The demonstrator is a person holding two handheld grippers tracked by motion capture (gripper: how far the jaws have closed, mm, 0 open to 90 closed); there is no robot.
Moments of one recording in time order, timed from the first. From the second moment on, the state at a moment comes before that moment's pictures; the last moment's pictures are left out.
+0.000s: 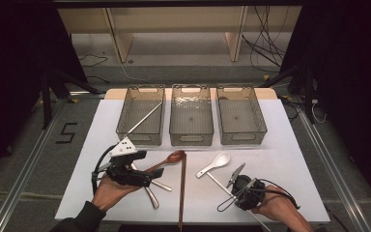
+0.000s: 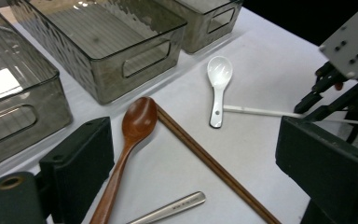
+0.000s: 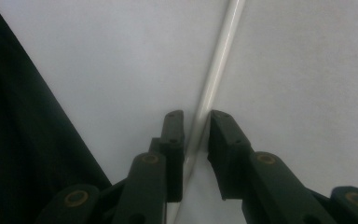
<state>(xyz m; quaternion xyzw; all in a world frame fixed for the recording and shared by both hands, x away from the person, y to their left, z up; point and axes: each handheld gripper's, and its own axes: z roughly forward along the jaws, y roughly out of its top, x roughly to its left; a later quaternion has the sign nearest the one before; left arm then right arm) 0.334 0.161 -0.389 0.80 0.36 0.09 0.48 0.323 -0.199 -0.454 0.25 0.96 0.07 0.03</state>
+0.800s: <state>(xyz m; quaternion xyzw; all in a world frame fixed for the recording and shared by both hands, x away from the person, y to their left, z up) 0.333 0.158 -0.387 0.80 0.35 0.09 0.48 0.327 -0.199 -0.453 0.25 0.97 0.06 0.02</state>
